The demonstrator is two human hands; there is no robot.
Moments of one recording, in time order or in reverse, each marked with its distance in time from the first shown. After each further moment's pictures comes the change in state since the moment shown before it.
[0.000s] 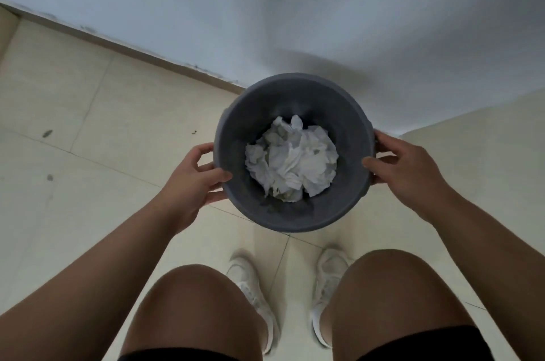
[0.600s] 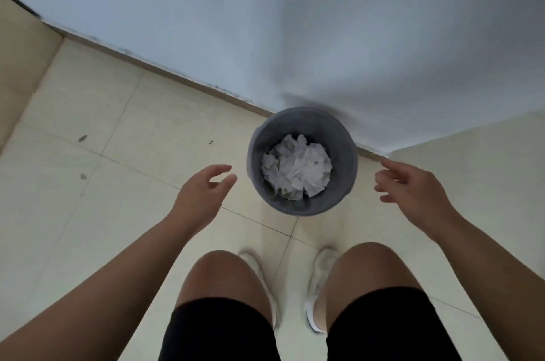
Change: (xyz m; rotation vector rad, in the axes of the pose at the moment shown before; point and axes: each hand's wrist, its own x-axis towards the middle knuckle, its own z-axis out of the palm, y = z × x) left_hand -0.085 0.041 -0.004 0.462 0.204 0.135; right_hand -0.052 -0.042 -0.034 -0.056 0.065 0.191
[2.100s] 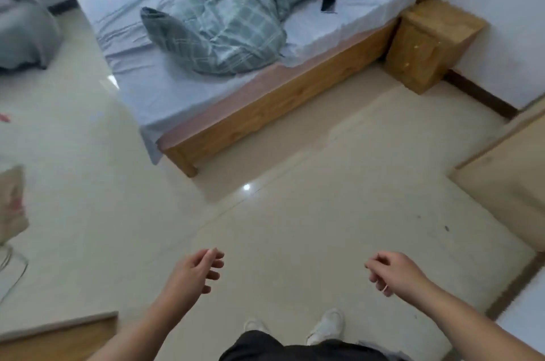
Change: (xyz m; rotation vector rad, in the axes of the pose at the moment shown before) left_hand -0.721 0.065 0.117 -1.526 1.457 -0.982; right_hand -0.473 -0.336 0.158 -1.531 -1.338 -0.926
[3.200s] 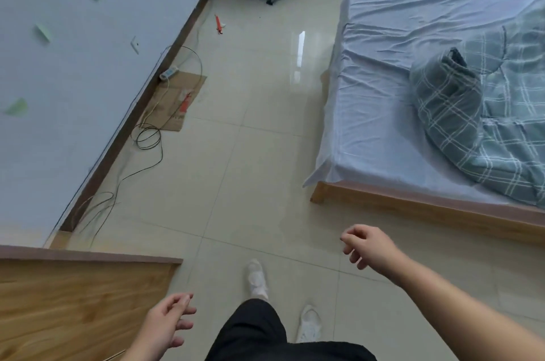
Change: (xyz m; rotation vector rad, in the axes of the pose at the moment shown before) left_hand 0.119 -0.158 -0.332 -0.781 0.542 -0.606; right_hand 0.158 -0.591 0.400 -0.594 -0.490 -0.426
